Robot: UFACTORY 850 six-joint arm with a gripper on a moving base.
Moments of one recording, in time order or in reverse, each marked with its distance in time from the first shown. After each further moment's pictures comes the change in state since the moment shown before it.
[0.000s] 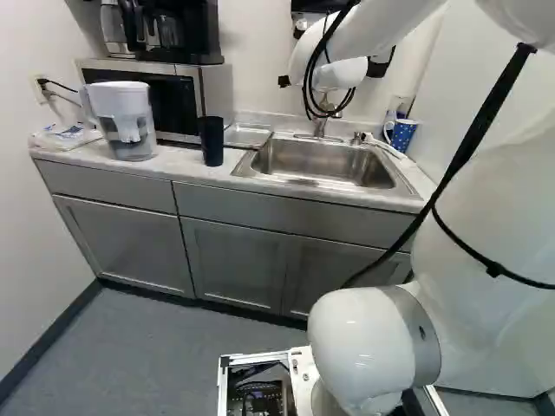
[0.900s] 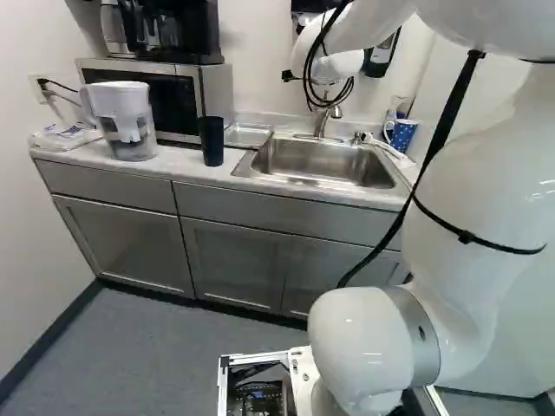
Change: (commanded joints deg) arm -1.8 -7.1 -9.1 0.0 -3.6 0.0
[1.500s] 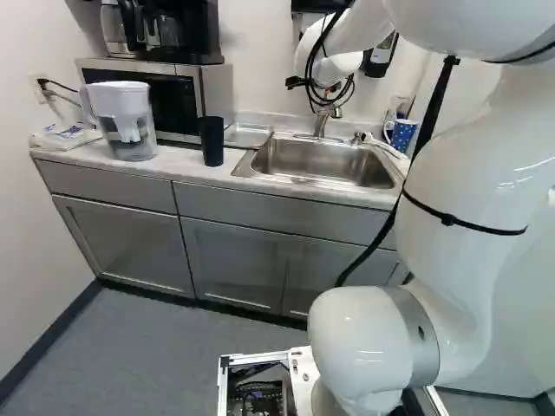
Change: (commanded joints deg) arm -1.6 -4.4 -4.6 0.1 -6.0 0.0
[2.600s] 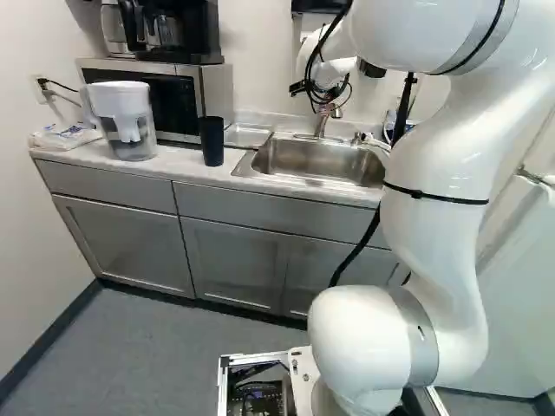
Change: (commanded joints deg) arm -1.9 -10.6 -11.8 0.0 -6.7 0.0
